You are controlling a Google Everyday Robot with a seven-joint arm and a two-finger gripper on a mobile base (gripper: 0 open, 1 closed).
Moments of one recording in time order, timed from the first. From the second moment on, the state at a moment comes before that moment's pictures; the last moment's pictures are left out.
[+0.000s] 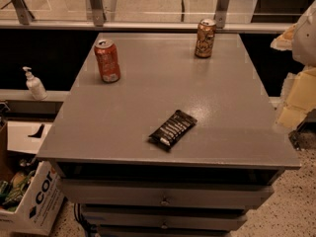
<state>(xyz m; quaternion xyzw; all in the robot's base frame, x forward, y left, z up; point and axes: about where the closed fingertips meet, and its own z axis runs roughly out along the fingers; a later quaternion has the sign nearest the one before) 0.438 -0.217 0.976 -0.60 0.78 -0.03 0.16</state>
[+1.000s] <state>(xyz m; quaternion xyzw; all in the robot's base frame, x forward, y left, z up) 0.456 -0.190 0.951 -0.60 0.78 0.00 0.20</state>
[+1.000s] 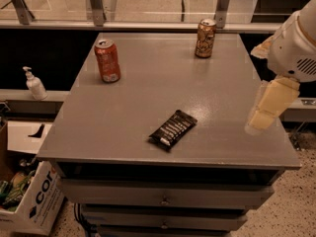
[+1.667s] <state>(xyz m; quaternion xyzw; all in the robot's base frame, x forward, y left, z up) 0.503 -0.138 0.905 -0.58 0.76 0.08 0.27</state>
